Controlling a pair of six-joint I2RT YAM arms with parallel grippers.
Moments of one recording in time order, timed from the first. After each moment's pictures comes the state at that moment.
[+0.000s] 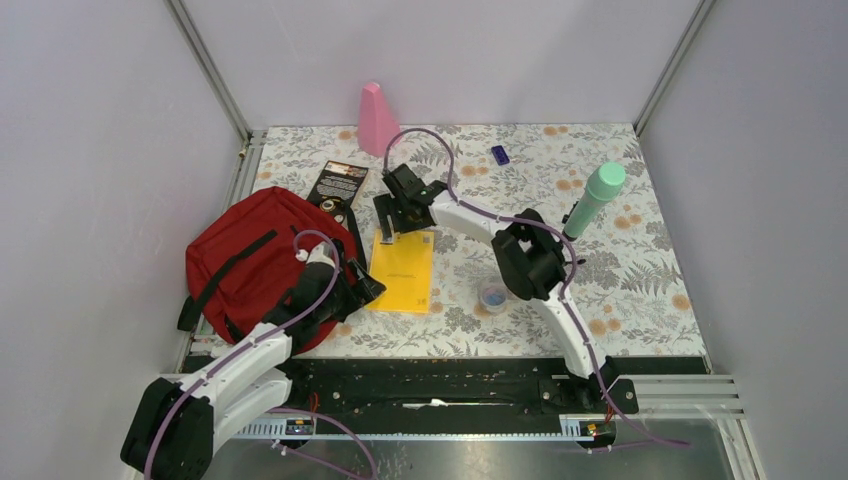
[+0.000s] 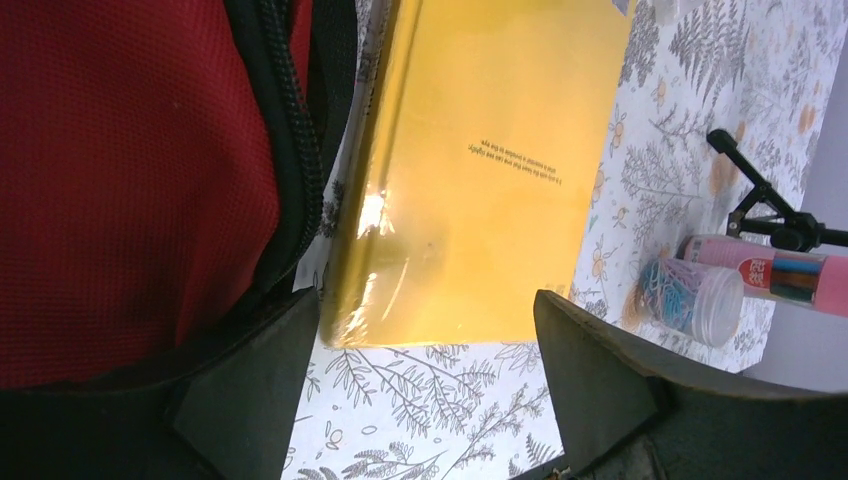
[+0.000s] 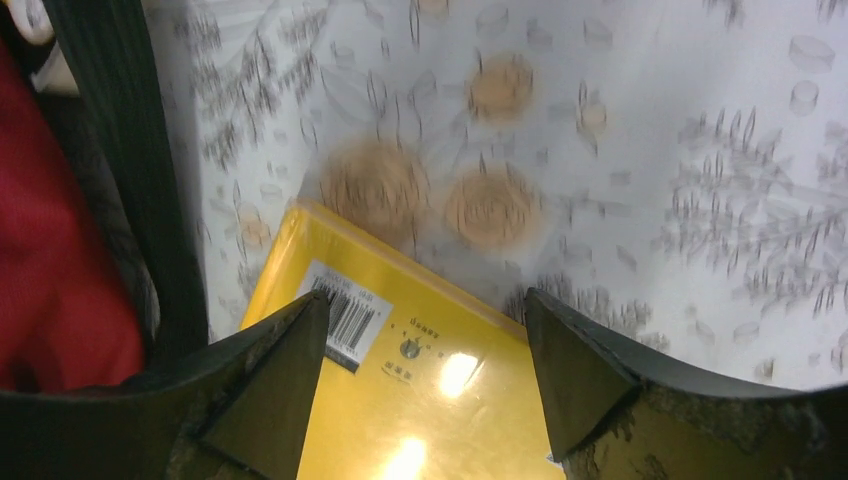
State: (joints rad) left arm -0.44 0.87 0.25 -0.05 0.06 -0.90; right arm 0.78 2.43 2.04 -0.55 0.05 0.39
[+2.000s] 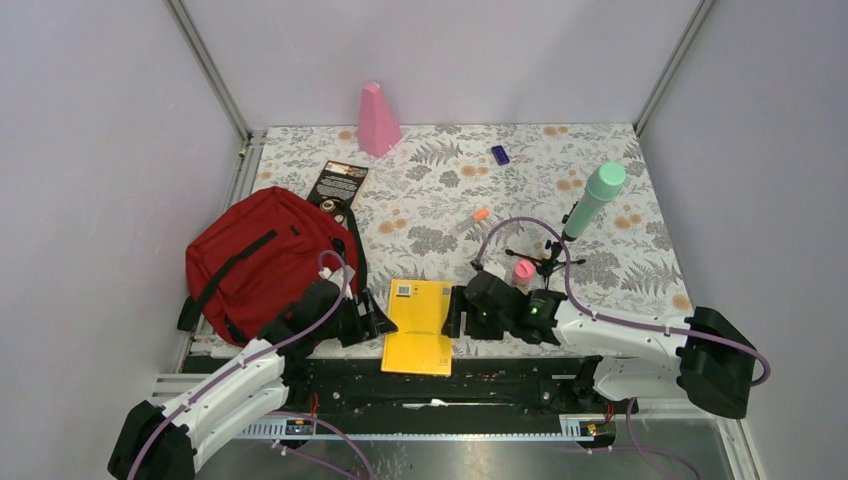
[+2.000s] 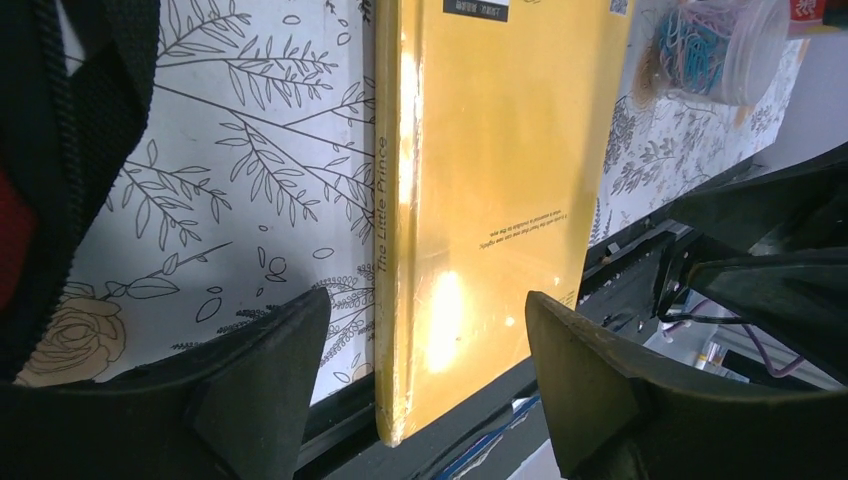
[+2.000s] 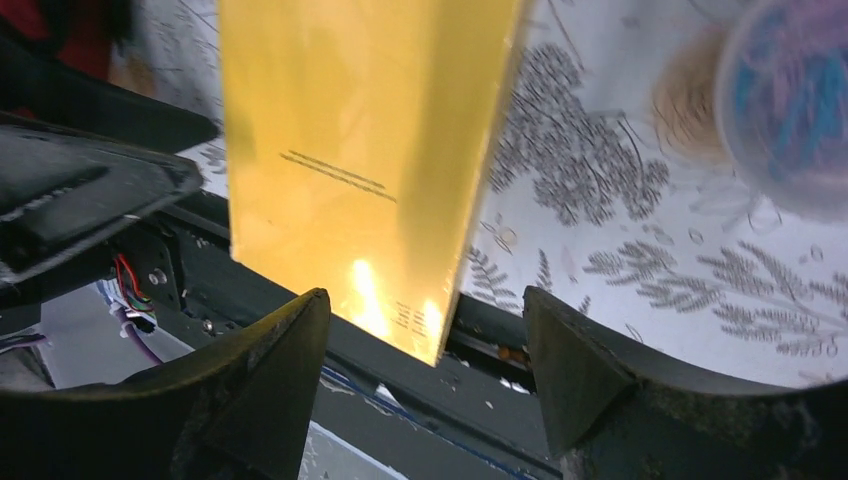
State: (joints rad) left arm -0.57 0.69 0.19 -0.26 0.30 -0.87; right arm 1.06 1.21 0.67 -0.37 0.08 0.99
